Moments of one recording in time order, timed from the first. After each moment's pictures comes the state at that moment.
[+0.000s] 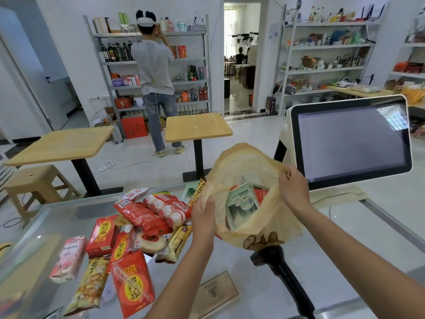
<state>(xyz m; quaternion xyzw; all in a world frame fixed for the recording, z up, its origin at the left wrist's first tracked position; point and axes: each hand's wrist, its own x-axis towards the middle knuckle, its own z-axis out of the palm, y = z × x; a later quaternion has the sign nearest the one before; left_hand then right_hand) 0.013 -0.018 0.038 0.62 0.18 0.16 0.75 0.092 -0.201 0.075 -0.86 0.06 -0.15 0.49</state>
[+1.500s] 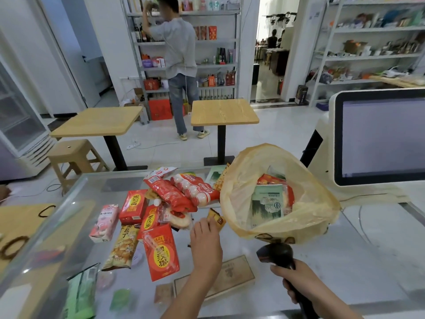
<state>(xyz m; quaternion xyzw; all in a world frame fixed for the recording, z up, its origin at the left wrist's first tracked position) -0.039 0.030 -0.080 0.96 0.16 0.20 0.08 -0.041 -0.191 -0.038 -0.78 0.12 0.33 0.52</state>
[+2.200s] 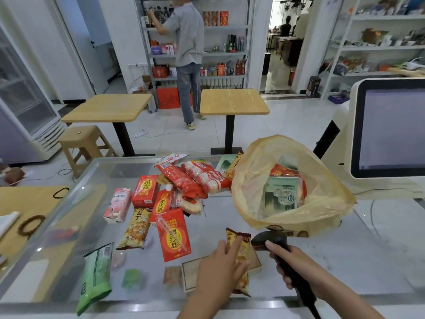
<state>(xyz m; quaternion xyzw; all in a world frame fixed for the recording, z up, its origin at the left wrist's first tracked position) -0.121 0.020 -0.054 0.99 0.03 -0.02 0.15 -0.054 -0.160 -0.011 -0.73 0.06 0.39 0.55</state>
